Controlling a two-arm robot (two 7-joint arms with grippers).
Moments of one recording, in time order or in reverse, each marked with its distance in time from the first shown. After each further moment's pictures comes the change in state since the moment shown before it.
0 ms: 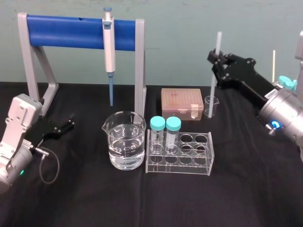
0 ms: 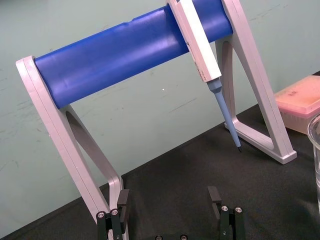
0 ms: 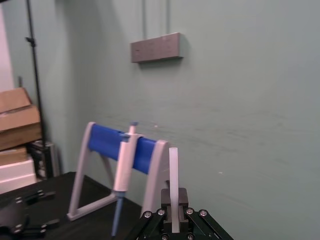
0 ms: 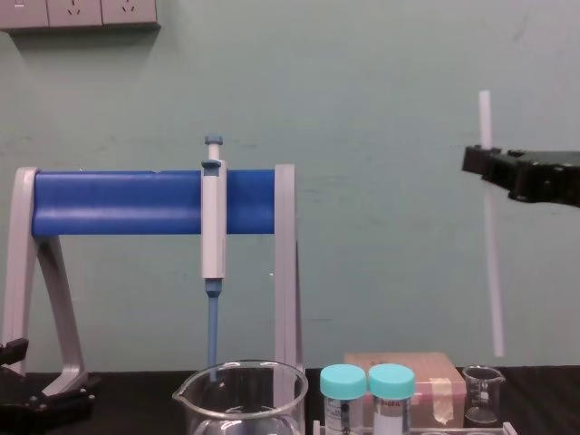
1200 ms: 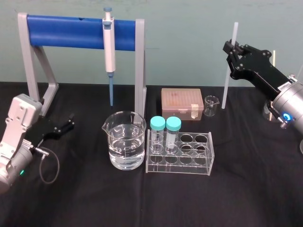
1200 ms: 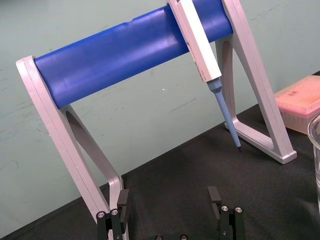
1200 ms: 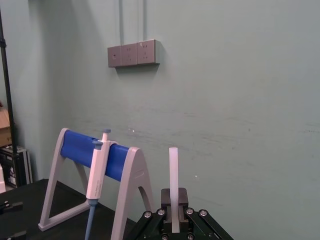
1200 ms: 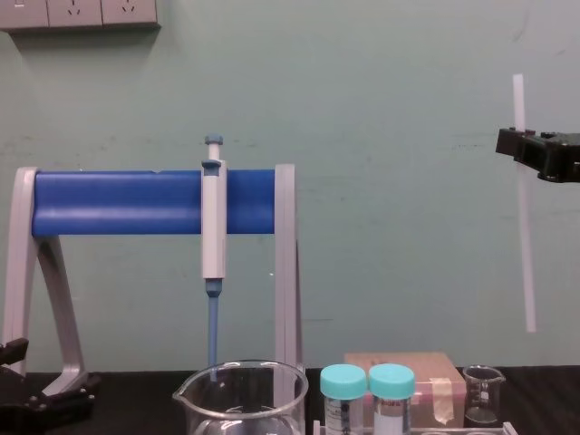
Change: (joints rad) left arm 0.000 0.000 0.000 0.000 0.000 0.000 0.000; right arm 0.000 0.002 0.046 -0.008 -0.021 0.006 -0.052
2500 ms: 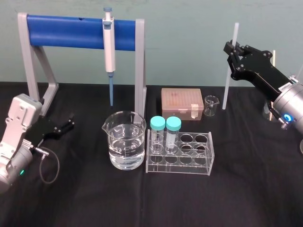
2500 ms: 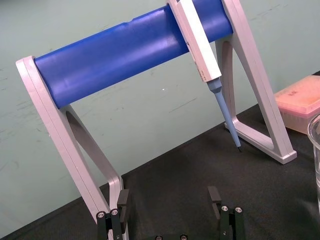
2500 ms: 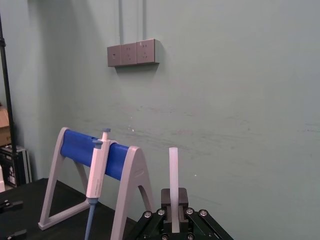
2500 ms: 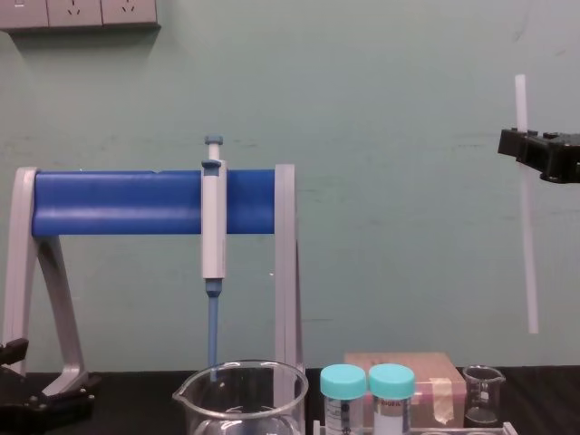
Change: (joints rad) left arm 0.000 0.000 0.000 0.000 0.000 0.000 0.000; right arm -0.009 0.002 0.004 -0.010 -0.002 0.004 -0.003
